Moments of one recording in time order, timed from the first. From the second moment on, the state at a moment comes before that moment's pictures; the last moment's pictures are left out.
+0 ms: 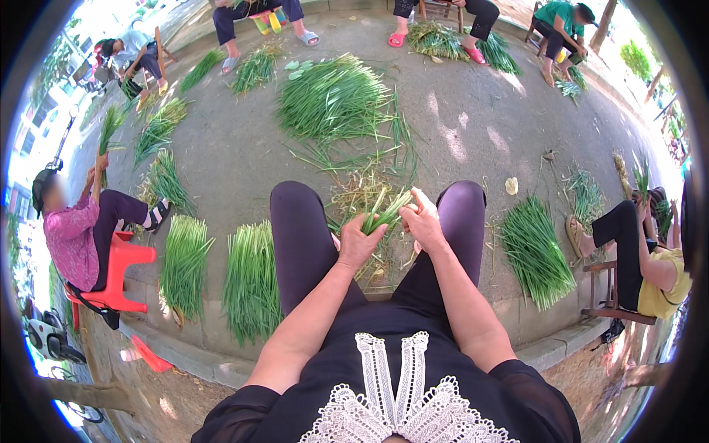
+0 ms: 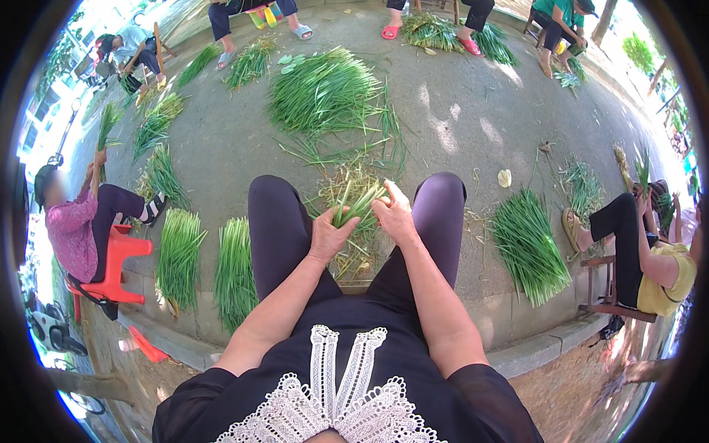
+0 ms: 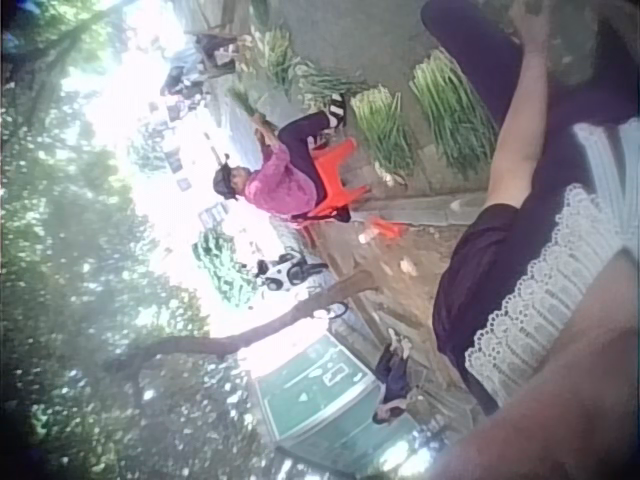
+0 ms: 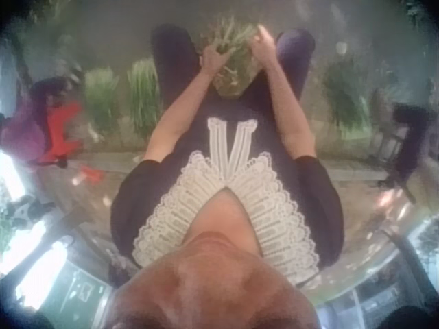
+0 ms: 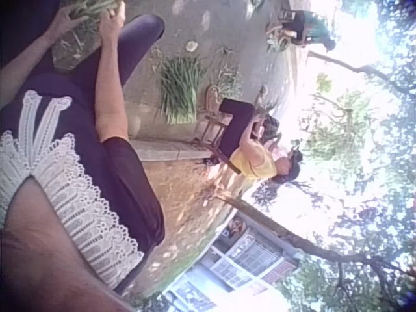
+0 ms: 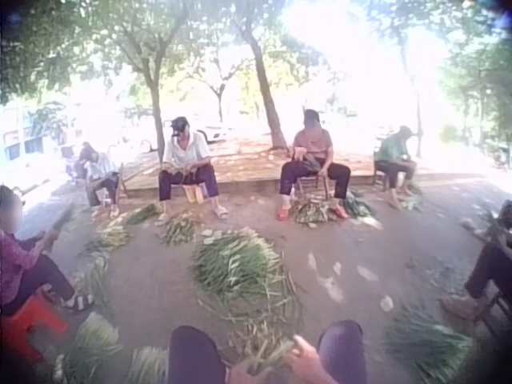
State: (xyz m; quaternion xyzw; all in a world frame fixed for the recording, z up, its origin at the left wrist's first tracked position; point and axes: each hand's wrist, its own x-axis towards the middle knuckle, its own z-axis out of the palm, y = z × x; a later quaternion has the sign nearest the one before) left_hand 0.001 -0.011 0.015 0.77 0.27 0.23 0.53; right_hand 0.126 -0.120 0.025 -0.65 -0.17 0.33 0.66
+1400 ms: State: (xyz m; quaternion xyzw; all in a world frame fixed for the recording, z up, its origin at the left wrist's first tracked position) left_hand 0.002 0.004 0.013 0.53 0.37 0.24 0.73; right_hand 0.132 -0.120 0.010 -0.70 -0.14 0.27 0.65
